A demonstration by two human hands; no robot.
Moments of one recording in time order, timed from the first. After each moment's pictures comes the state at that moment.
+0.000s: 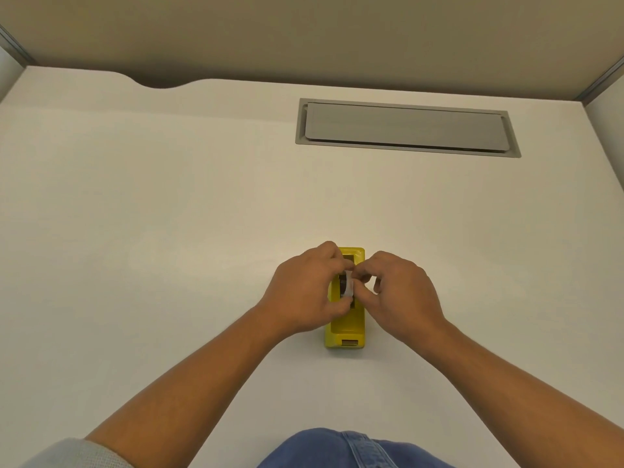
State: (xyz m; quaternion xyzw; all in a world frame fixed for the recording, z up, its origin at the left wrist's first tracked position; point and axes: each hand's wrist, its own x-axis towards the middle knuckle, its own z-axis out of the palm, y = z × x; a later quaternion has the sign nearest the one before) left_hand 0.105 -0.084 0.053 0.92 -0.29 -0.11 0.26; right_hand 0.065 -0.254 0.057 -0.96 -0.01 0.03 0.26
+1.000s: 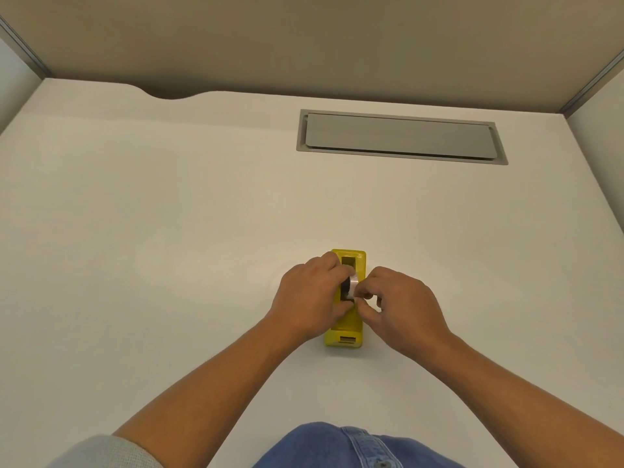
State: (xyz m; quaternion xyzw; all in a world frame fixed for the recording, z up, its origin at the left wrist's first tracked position) left_hand 0.079 -0.091 0.049 0.94 -0.28 -0.06 0.21; right_hand 0.033 -0.256 0.067 -0.98 -0.06 0.03 0.21
